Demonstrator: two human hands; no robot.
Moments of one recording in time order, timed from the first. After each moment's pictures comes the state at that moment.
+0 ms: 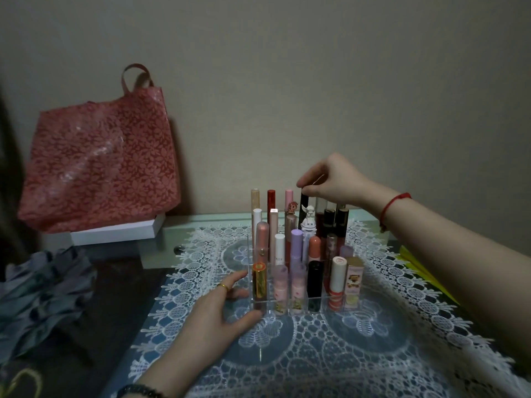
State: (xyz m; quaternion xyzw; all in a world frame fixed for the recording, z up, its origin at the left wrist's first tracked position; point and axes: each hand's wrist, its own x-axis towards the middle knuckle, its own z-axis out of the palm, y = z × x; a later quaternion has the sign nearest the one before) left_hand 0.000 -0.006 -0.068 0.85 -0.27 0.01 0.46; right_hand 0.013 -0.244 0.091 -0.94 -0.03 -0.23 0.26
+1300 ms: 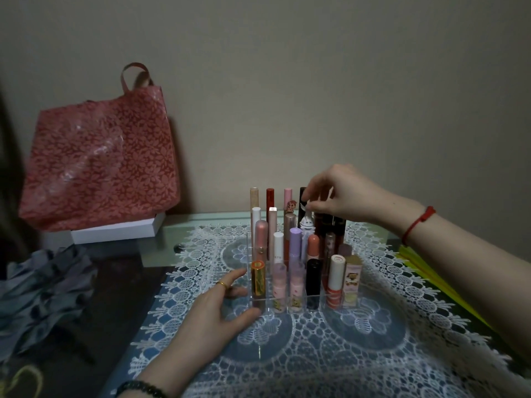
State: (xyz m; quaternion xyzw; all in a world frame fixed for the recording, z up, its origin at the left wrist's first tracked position) left_hand 0.002 -0.006 -0.071 0.85 -0.28 0.02 0.45; right_hand -0.021 -0.240 0.087 -0.97 -0.08 -0.22 0.11
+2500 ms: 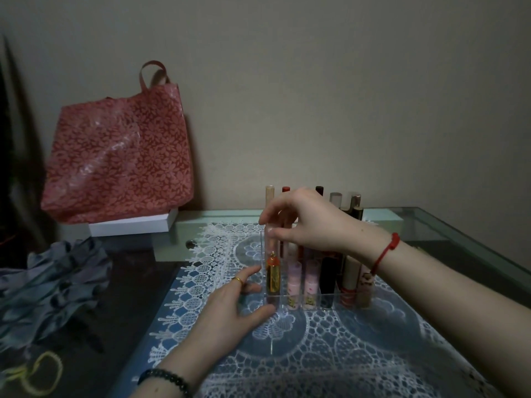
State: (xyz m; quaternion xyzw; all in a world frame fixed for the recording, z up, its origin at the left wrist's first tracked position) left_hand -0.001 -0.005 -0.068 0.84 -0.27 0.01 0.46; right_hand -0.017 -0.170 0.062 -0.94 -0.20 -0.17 0.23
